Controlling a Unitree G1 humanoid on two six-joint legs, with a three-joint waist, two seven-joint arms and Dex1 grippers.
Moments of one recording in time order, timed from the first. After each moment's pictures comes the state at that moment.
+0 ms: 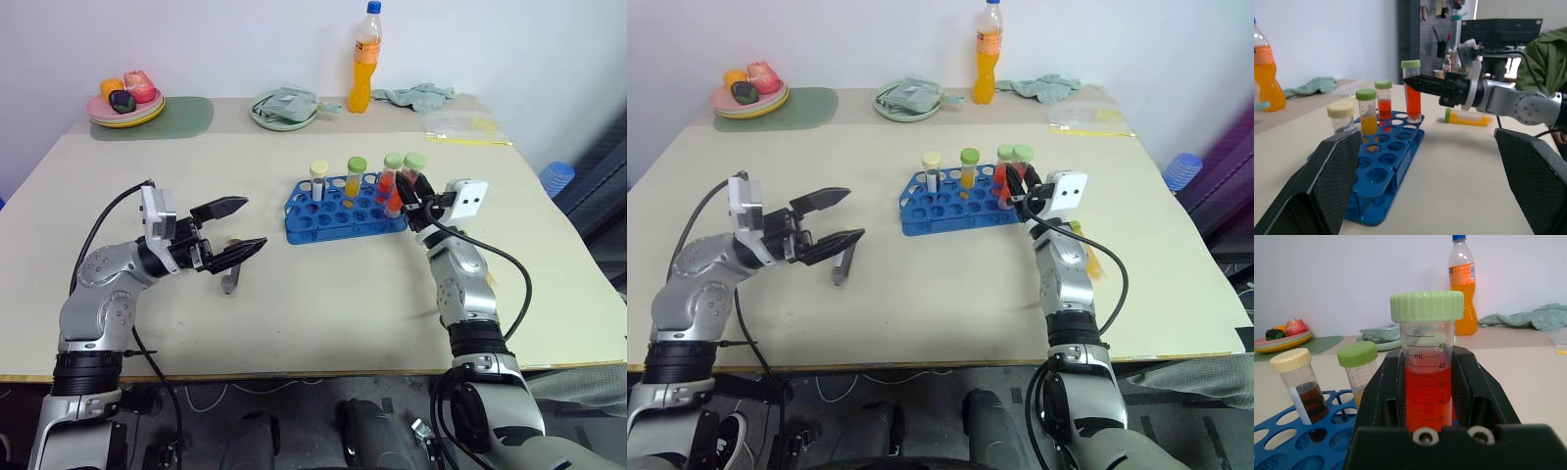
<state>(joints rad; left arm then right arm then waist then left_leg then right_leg) -0.36 0.57 0.18 0.01 -0.62 0.19 -1.16 -0.59 -0.19 -0.19 0.44 0.30 -0.12 0.40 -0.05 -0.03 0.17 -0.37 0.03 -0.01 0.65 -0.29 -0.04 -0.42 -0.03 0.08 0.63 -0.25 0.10</state>
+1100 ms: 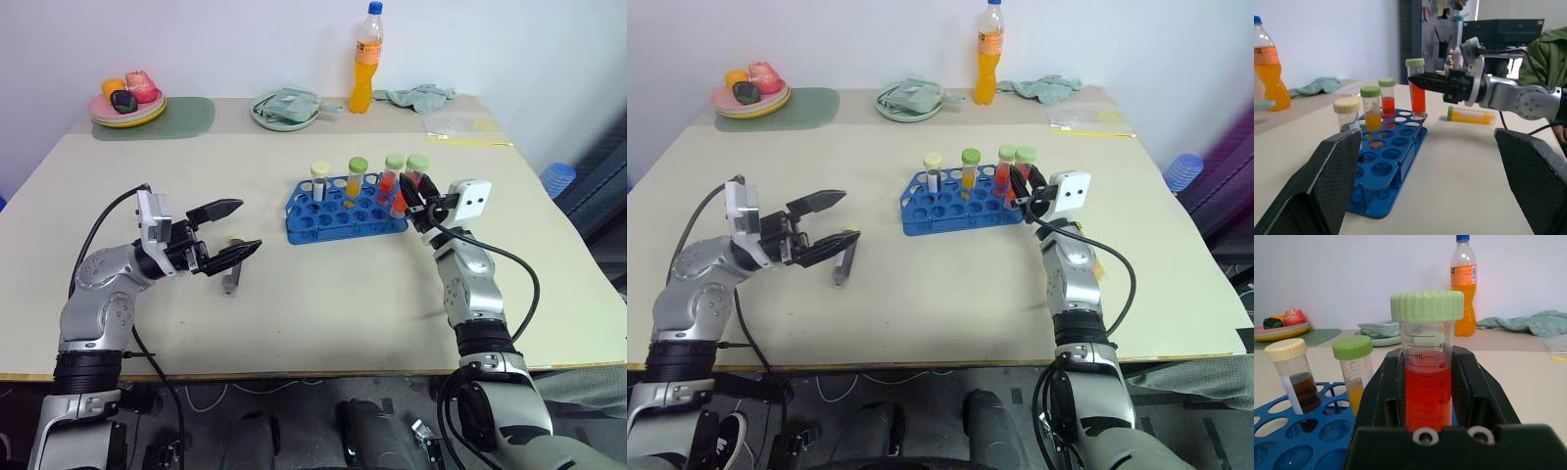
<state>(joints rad) -0.36 0.57 0.18 0.06 -0.62 0.15 -1.20 -0.59 -0.23 -0.19 0.47 0.28 -0.15 0.42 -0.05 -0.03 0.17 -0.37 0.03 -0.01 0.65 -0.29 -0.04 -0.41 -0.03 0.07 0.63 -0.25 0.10</state>
